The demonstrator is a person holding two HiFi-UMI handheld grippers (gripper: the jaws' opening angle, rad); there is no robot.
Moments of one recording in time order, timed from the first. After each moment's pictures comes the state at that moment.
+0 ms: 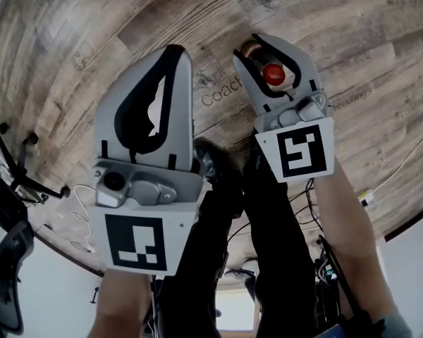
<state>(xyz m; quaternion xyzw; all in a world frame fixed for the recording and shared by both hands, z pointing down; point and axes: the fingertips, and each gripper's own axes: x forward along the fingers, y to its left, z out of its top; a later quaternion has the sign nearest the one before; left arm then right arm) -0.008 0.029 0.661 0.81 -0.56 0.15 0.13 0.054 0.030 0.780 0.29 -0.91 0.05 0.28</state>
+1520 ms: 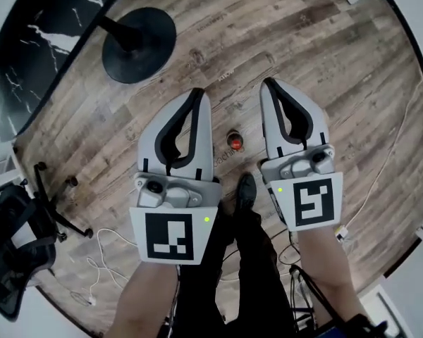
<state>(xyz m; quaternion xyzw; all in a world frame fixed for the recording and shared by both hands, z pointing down) 0.017 -0.047 0.319 0.80 -0.60 0.05 0.04 0.098 -0.077 0.344 0.47 -0.88 0.00 0.06</state>
